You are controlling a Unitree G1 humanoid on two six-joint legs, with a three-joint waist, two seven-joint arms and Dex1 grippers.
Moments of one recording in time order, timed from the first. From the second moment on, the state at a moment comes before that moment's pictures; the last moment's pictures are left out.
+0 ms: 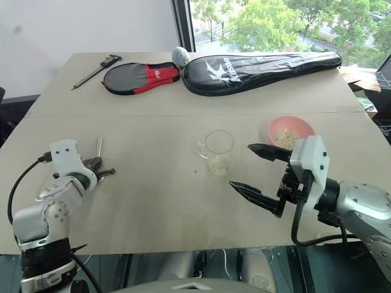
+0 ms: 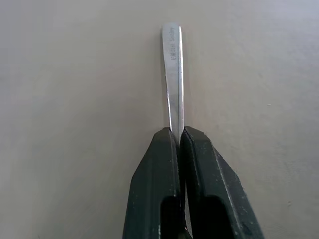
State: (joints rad) left arm -0.15 0.40 0.48 -0.26 -0.43 0.94 0.03; right arm 0.06 -0.85 -0.25 -0.86 1.01 0.57 0.60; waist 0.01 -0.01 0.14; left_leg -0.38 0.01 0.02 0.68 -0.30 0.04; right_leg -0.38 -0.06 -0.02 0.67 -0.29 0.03
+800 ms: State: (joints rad) left arm -0.40 0.50 0.01 -0.29 -0.20 0.21 -0.49; right arm -0.63 -0.54 -0.07 -0.45 1.10 0.85 0.13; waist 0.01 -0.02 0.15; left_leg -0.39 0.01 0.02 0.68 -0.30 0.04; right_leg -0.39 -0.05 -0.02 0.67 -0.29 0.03
